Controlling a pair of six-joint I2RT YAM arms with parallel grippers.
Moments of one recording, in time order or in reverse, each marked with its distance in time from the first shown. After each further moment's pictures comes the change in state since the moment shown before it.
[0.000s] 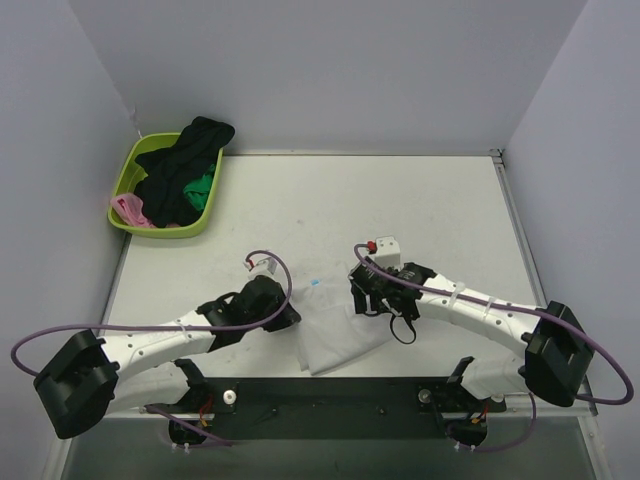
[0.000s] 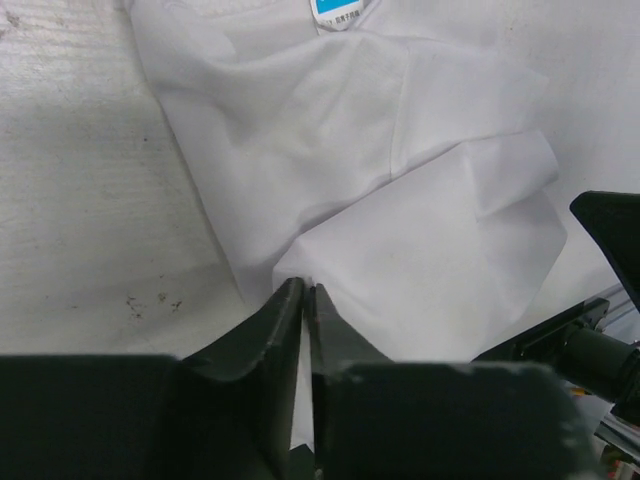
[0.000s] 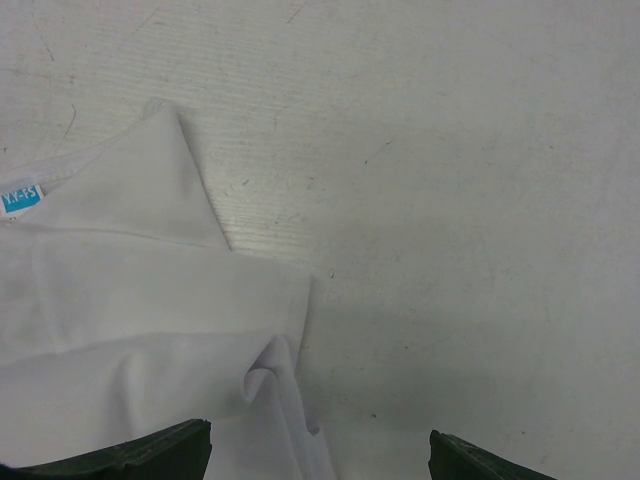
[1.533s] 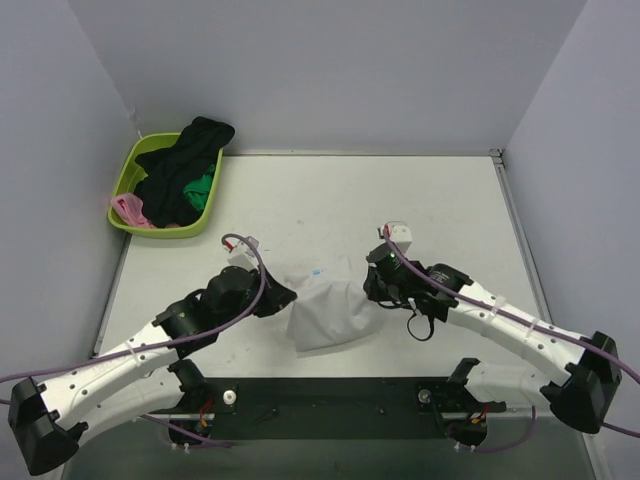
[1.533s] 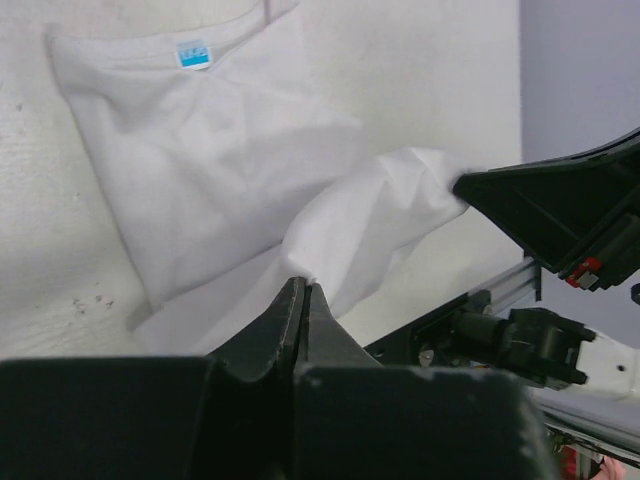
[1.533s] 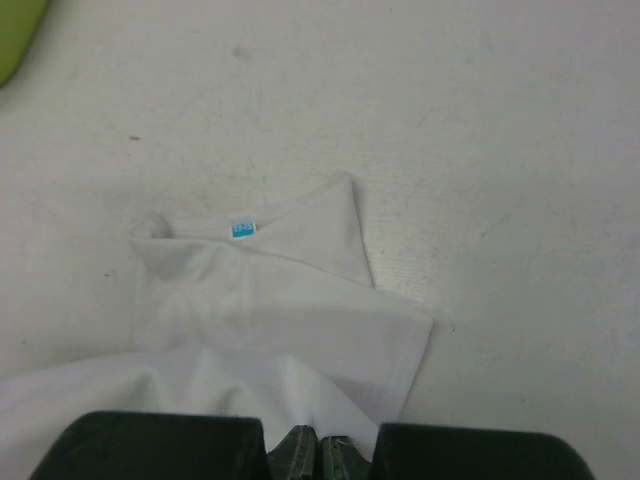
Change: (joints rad) left arm -0.002 -0.289 0.129 -0.186 -0.040 0.043; right arm -0.045 -0.164 0.011 0.137 -0.198 -0.023
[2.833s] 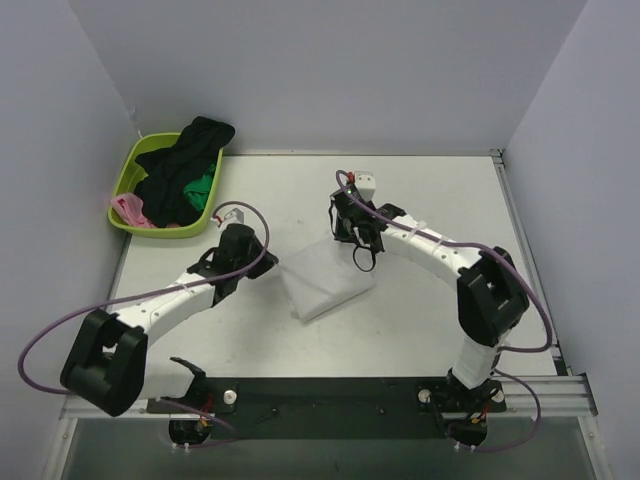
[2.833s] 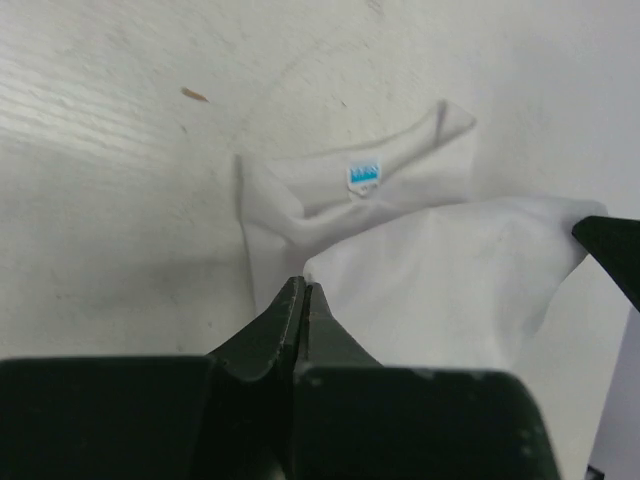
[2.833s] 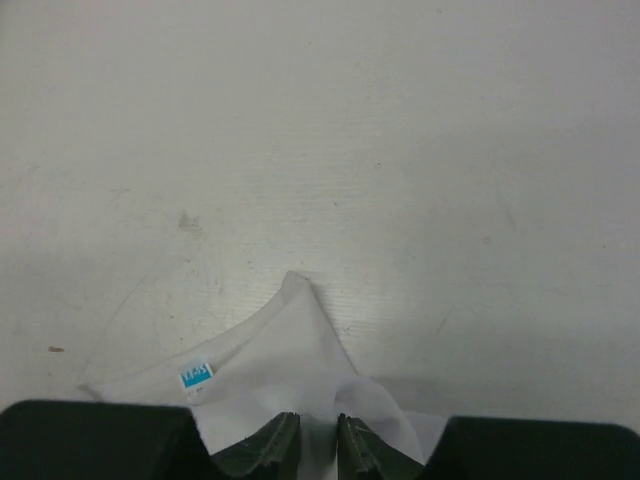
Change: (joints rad) left arm 0.391 0.452 0.090 0.241 0.058 0.074; right arm -0.182 0.574 0.461 0.152 0.036 -0.086
